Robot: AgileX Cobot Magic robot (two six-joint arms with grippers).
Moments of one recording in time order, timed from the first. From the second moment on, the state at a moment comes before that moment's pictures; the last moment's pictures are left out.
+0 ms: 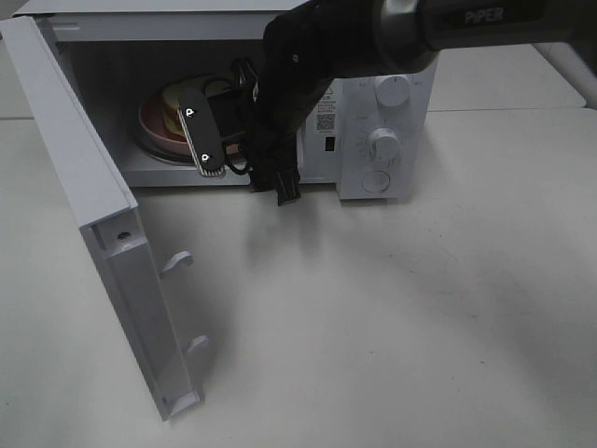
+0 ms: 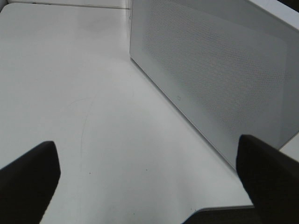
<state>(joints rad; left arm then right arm) 0.01 -0.01 -0.52 -0.14 1.08 0.05 0.67 2.19 -1.66 -0.17 0.46 -1.21</state>
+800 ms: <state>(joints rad) 0.01 -0.01 -0.52 -0.14 1.08 0.05 0.67 1.80 -1.25 -0.16 0.38 -0.83</state>
